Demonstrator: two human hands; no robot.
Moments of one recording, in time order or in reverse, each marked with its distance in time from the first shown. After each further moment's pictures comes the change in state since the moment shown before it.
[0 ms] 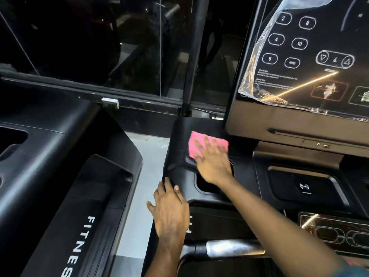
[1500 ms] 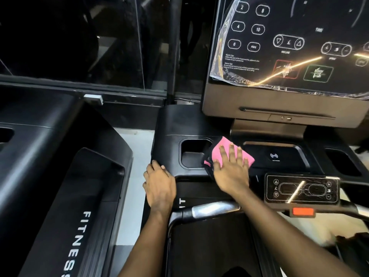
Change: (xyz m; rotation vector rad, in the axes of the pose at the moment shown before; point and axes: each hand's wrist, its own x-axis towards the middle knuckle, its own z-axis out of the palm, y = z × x) left_hand 0.002 0.000 0.005 -0.051 0.099 0.048; right_hand -0.127 0.063 0.002 0.127 0.020 0.354
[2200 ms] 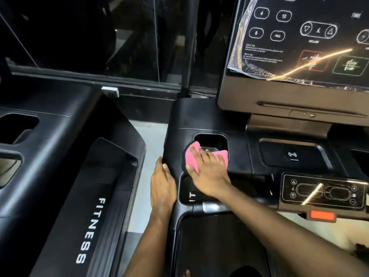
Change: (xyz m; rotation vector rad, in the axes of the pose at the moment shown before) left_hand -0.017 -0.032 -0.019 -0.374 -0.001 0.023; right_hand -0.024 -0.075 0.015 -0.074 -0.172 -0.416
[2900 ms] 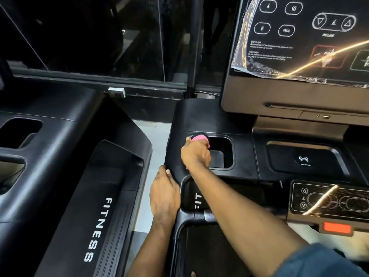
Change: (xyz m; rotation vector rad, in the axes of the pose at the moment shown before) left_hand 0.002 0.008 0.006 0.294 0.054 0.000; right_hand 0.088 -0.052 -0.014 0.684 0.139 0.630
